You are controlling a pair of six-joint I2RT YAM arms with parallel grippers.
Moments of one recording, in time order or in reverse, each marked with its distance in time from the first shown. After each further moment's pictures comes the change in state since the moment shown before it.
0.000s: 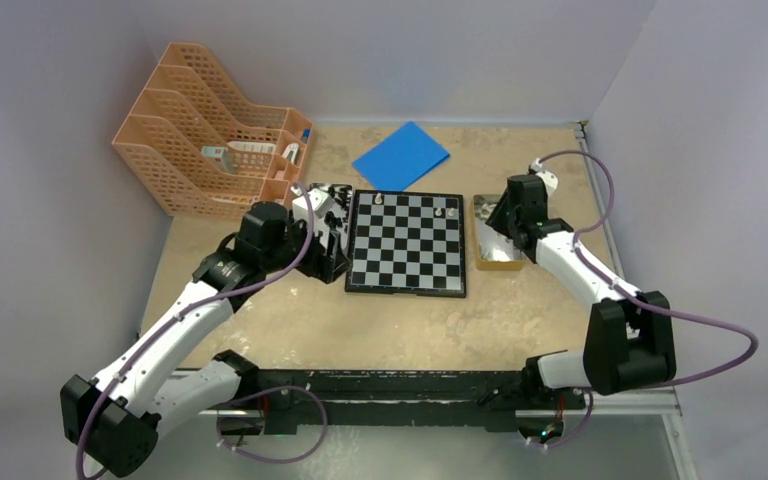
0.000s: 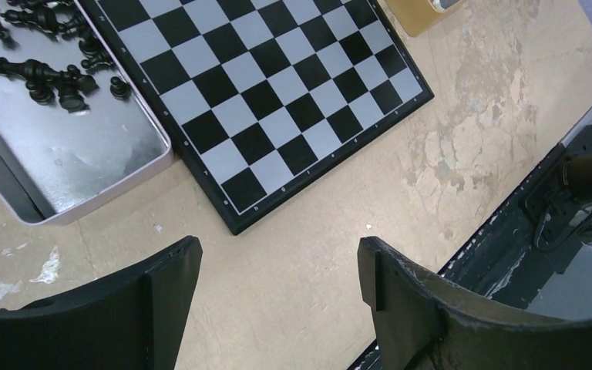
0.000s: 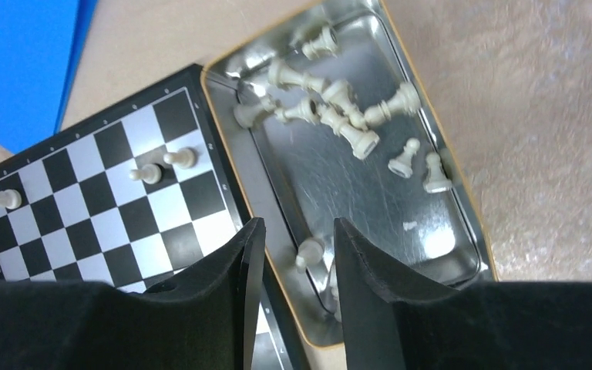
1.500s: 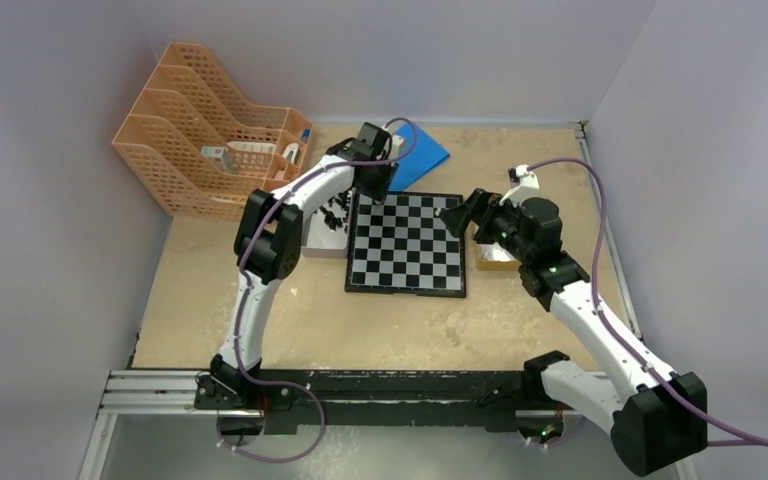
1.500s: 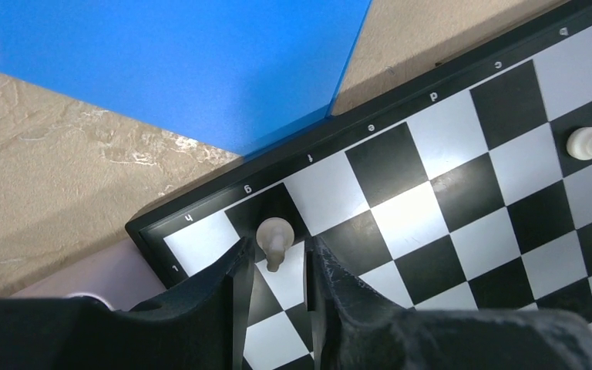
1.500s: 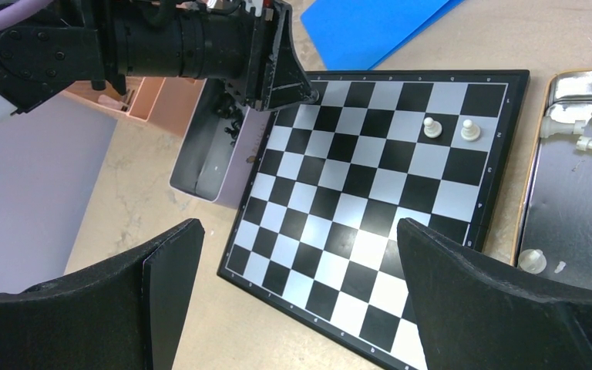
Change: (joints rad) left arm 0.000 1.335 1.129 -0.180 -0.264 0.142; right arm 0.129 -0.380 -0.185 0.245 -0.447 -0.032
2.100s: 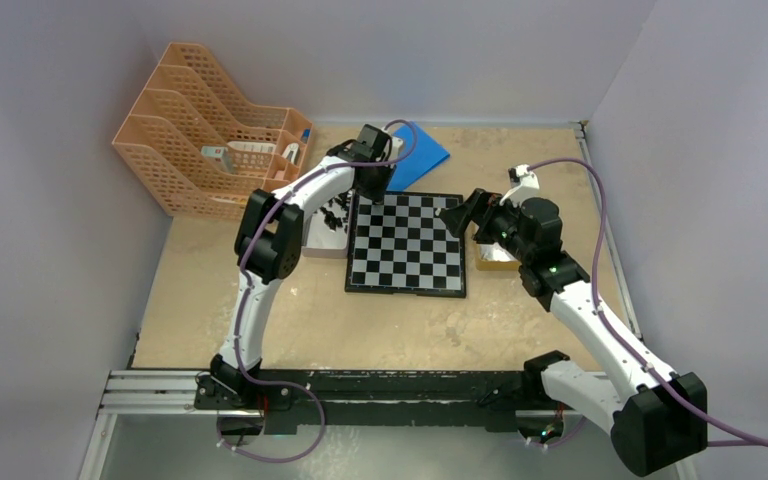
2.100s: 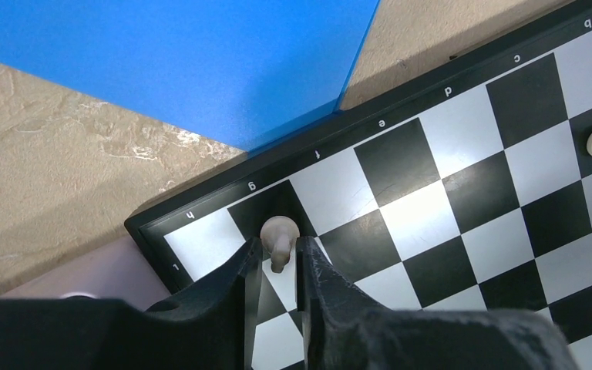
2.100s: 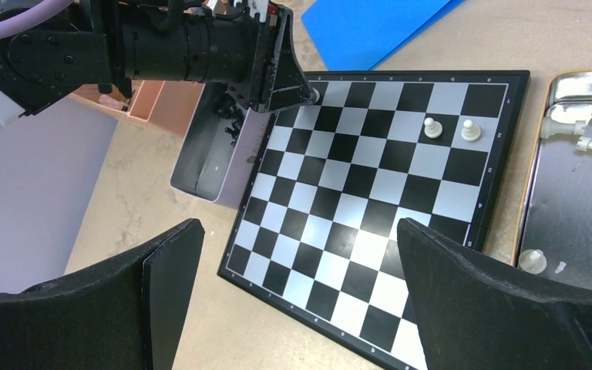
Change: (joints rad) left arm 0.000 0.002 -0.011 0.000 -0.008 -0.004; right arm 0.000 -0.001 0.000 0.000 0.000 0.000
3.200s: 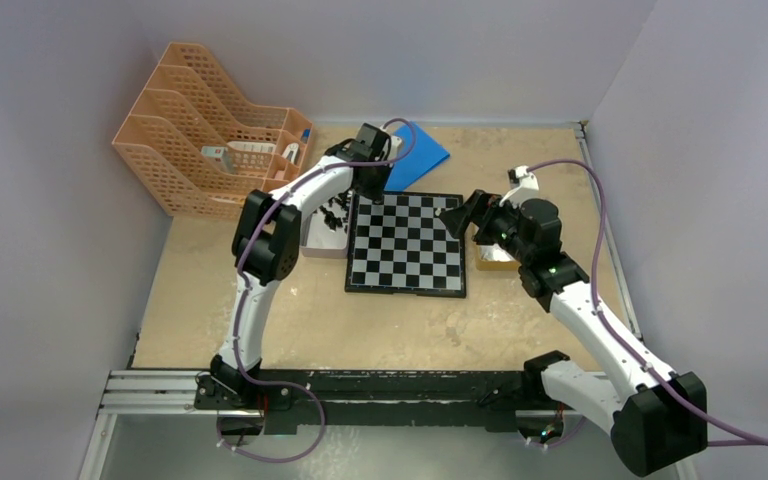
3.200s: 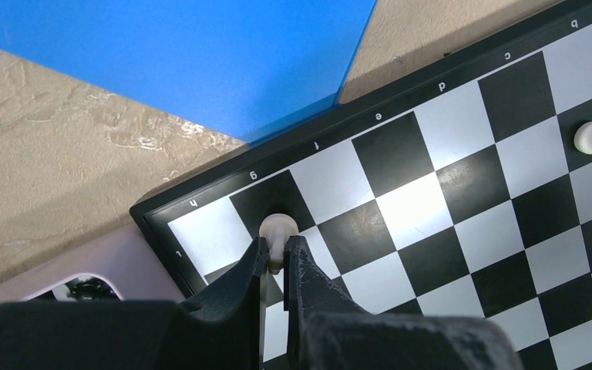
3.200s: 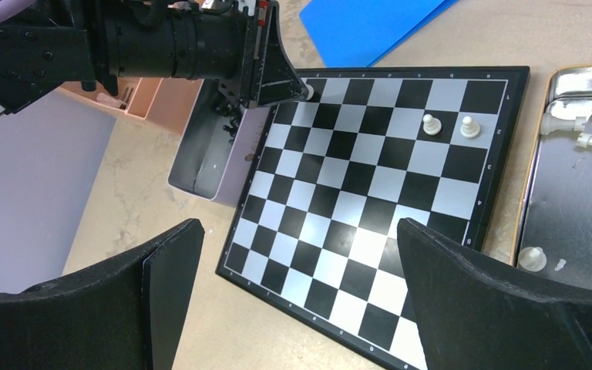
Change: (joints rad) left arm -0.001 -0.026 -0.020 -0.001 -0.003 -0.012; right arm 0.000 -0.003 -0.011 0.005 0.000 0.000
